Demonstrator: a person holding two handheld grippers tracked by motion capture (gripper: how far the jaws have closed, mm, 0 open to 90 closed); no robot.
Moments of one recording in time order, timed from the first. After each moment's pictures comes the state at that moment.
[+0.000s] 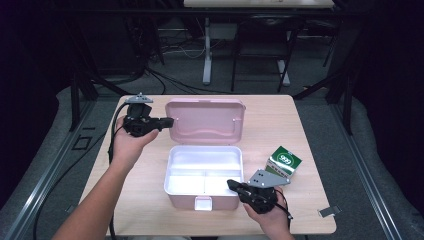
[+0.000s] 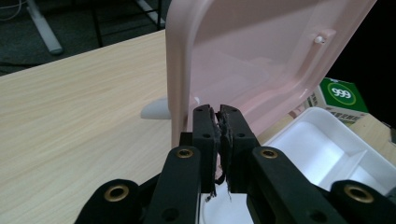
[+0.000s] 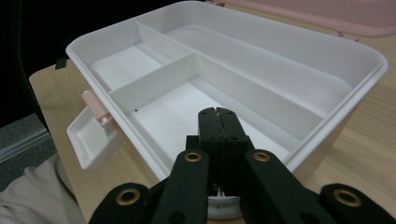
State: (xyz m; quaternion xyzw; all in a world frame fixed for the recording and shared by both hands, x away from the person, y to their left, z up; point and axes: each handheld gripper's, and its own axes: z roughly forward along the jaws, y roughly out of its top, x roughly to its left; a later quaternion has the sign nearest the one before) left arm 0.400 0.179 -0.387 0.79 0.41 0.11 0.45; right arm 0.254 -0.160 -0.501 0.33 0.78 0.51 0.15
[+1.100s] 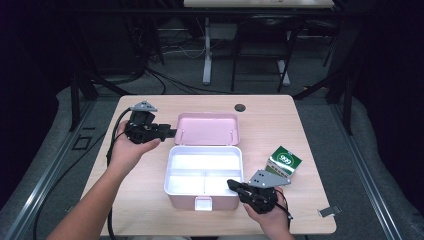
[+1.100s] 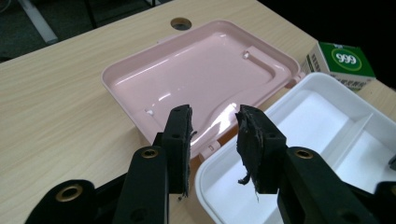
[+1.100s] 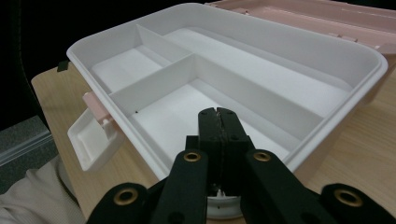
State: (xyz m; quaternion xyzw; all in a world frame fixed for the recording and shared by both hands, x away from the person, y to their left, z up) left arm 0.388 0.174 -0.395 0.82 0.38 0.11 0.41; right arm 0.254 -0.161 -0.502 0.33 0.78 0.51 0.15
